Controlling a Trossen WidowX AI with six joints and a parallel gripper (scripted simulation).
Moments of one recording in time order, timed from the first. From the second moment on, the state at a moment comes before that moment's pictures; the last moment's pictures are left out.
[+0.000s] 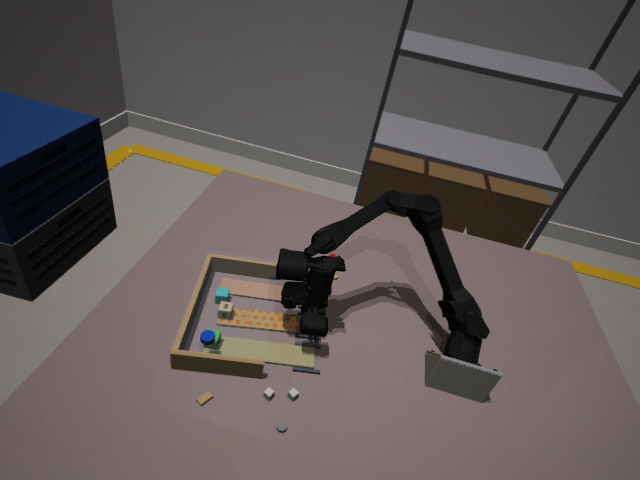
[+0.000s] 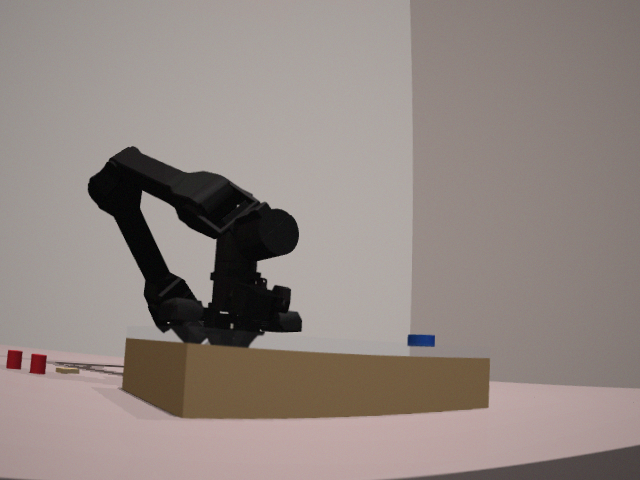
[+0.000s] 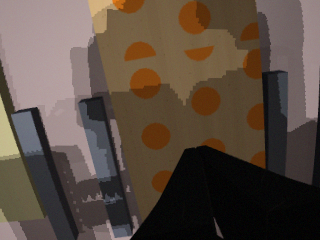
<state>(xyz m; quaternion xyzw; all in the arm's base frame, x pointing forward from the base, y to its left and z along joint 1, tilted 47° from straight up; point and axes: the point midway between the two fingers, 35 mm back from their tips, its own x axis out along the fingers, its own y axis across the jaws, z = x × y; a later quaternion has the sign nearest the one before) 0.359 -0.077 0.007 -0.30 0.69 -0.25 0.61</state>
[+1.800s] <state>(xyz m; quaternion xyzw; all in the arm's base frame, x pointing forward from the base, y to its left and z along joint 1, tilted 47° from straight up) 0.283 -0.078 0.015 -0.31 0.68 -0.25 0.62</state>
